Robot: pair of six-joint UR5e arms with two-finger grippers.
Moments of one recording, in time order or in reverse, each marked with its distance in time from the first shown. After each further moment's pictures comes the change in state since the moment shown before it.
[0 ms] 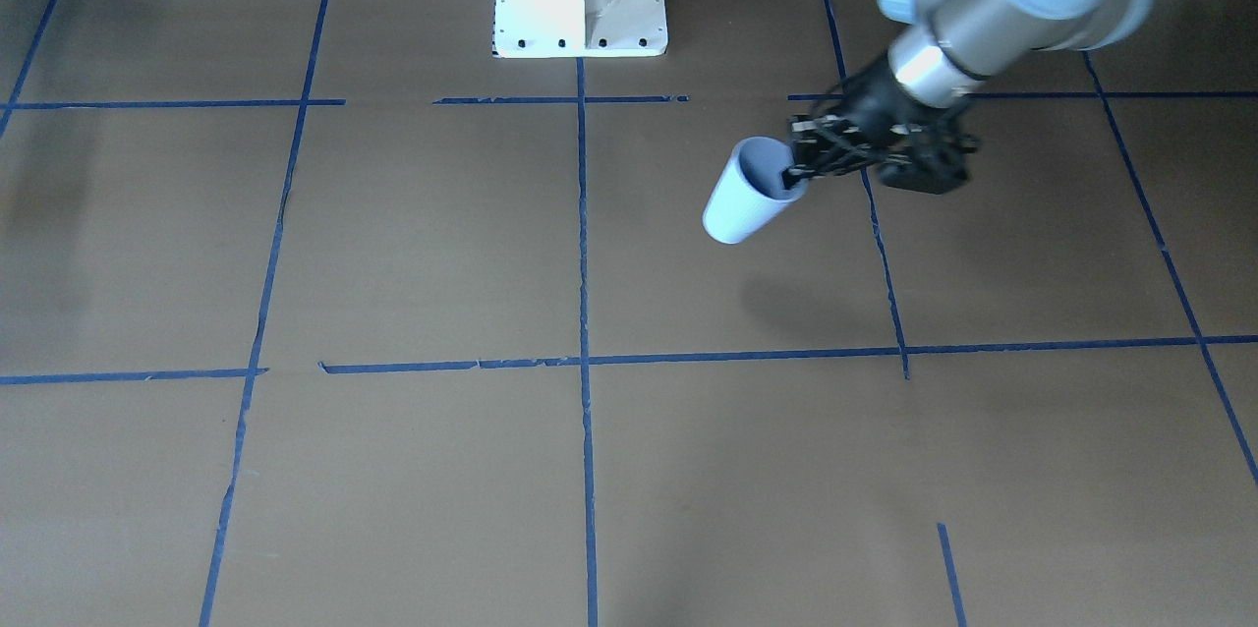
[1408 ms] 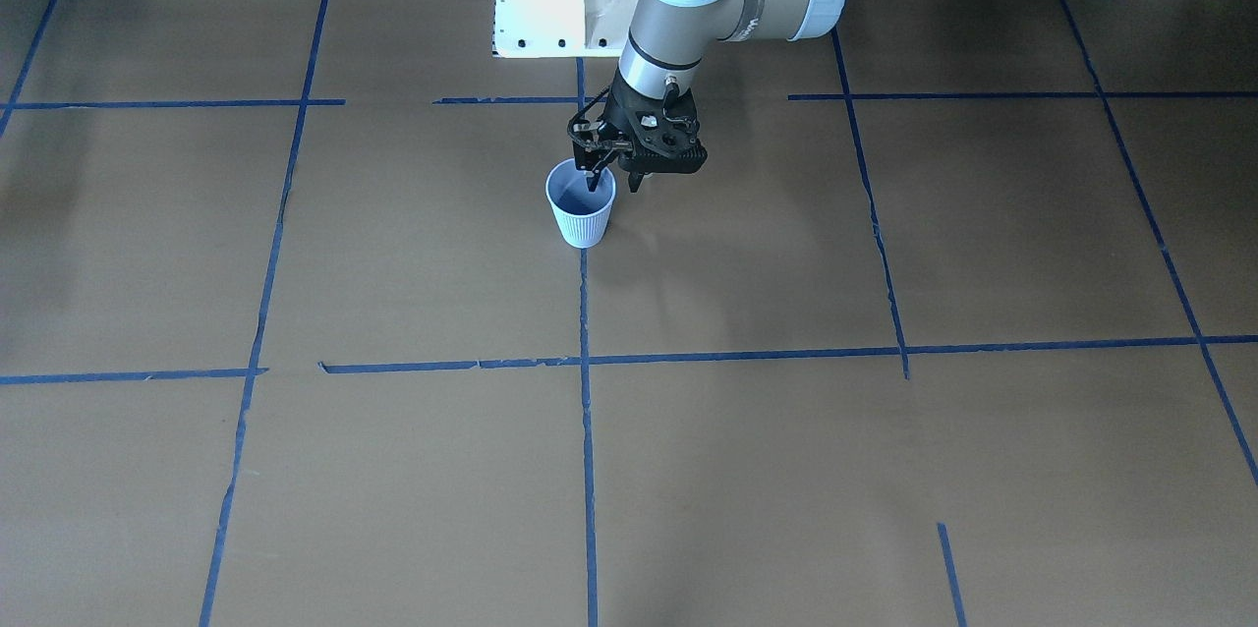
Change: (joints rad) left arm 0.275 -0.241 0.123 0.153 0.373 -0.102; right arm 0.000 -0.047 -0.013 0.084 0.102 -0.004
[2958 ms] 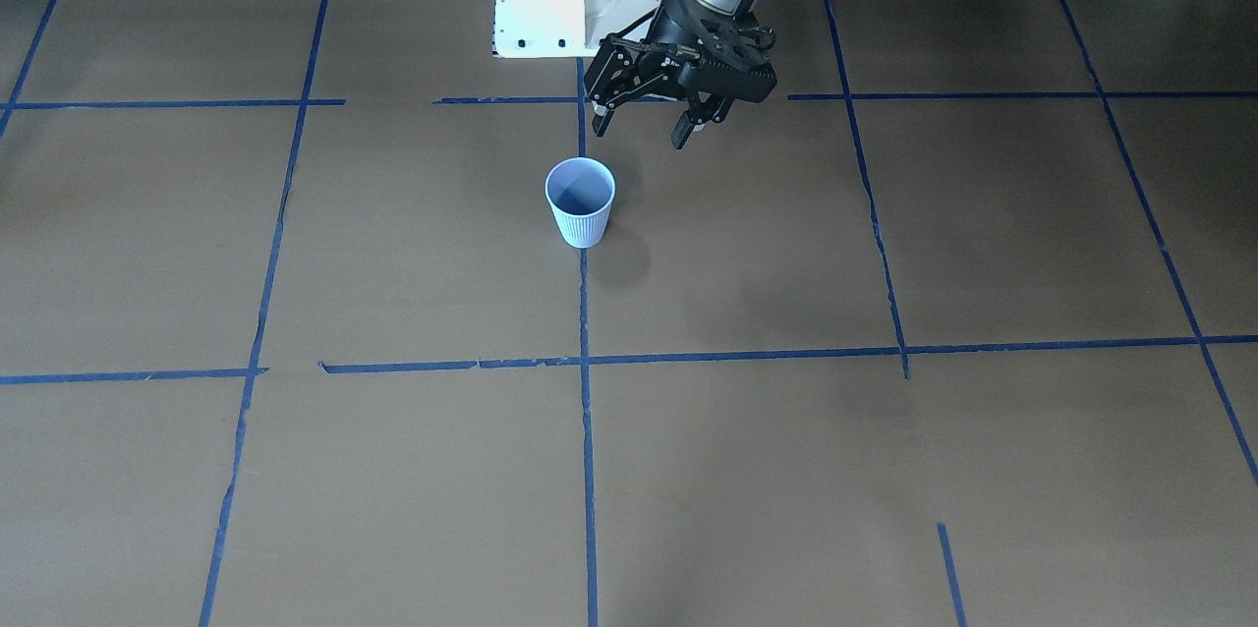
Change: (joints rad) left arm -0.079 0.088 -0.237 0.003 0.011 -0.014; right arm 0.266 0.017 -0.253 0.160 -0.135 0.043
